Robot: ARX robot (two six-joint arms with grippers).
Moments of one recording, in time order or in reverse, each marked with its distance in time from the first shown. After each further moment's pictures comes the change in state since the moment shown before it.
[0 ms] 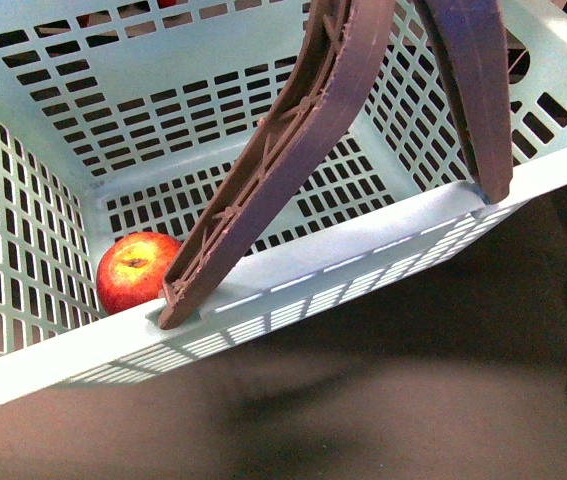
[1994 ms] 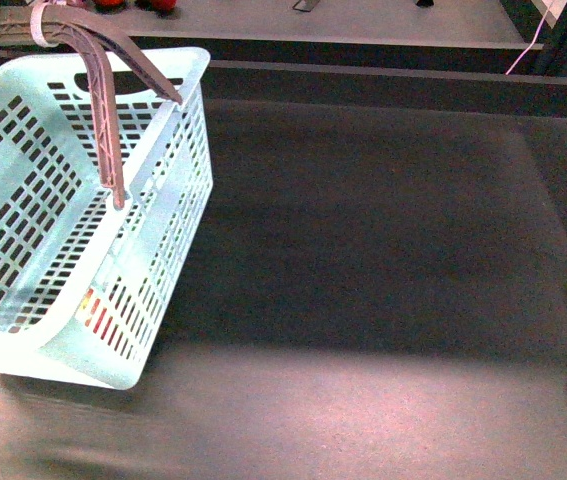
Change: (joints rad) left arm 0.496 0.431 0.183 -0.069 -0.302 -0.490; right arm 0.000 -0.003 0.000 -0.001 0.000 0.000
